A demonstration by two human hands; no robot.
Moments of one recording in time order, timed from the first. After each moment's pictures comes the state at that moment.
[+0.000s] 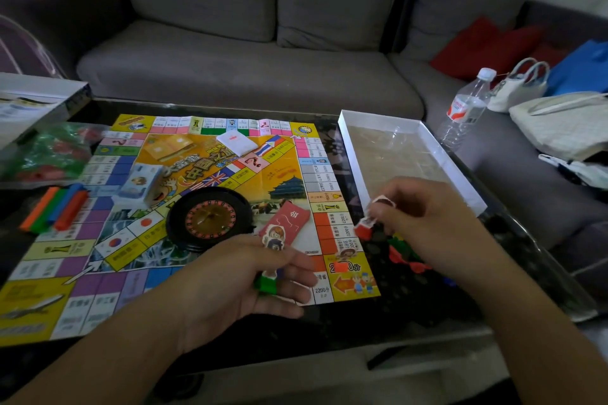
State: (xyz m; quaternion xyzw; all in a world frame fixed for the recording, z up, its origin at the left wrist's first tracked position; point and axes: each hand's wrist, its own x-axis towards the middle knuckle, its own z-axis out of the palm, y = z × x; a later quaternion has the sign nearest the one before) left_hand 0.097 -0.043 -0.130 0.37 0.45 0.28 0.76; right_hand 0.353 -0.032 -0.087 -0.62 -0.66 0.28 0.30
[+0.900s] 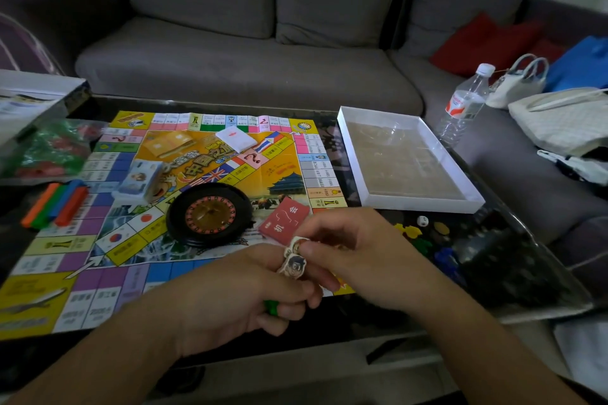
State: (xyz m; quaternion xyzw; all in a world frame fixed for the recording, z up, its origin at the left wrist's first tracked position) left_hand 0.095 -0.050 -0.141 0.46 0.34 0.19 0.80; right_hand 0.294 -0.050 -0.106 -0.49 -0.73 0.41 0.25
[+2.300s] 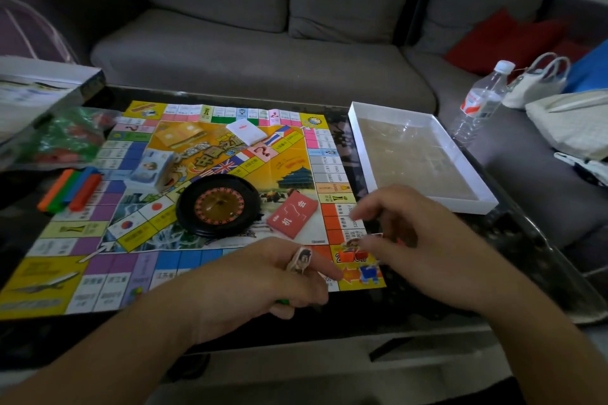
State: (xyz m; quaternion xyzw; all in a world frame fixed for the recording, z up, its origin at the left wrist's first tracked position) left_hand 0.099 -0.052 -0.138 0.54 0.39 0.18 0.73; right_hand 0.340 -0.054 -0.090 -0.57 -0.76 0.25 0.19
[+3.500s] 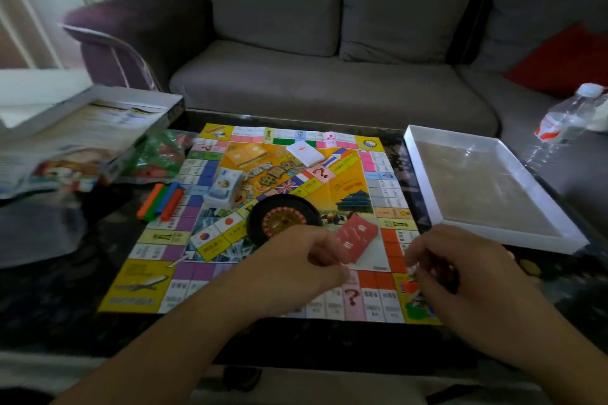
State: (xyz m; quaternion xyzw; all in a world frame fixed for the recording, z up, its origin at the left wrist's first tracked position) left_hand 0.066 -0.038 -0.124 0.67 0.54 0.20 0.47; right_hand 0.327 -0.053 -0.114 -0.54 -0.81 0.14 0.18
